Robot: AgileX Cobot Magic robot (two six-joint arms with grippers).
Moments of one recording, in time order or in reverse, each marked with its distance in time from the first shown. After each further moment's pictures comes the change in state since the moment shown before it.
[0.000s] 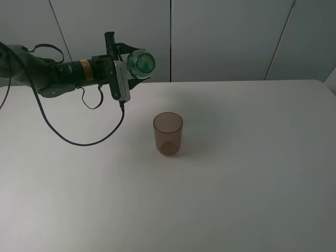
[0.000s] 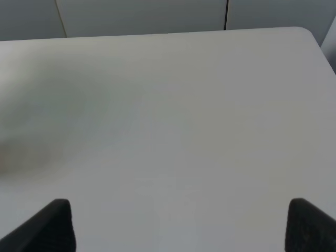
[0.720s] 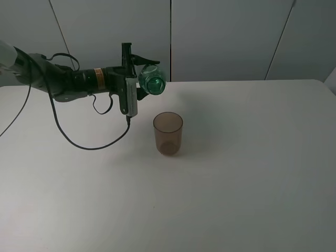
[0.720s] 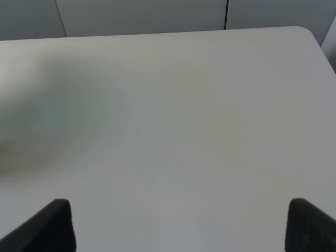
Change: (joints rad) left arm -0.040 0.093 -0.081 0.078 -0.040 0.123; right arm 0.000 0.000 0.000 0.000 0.000 0.000
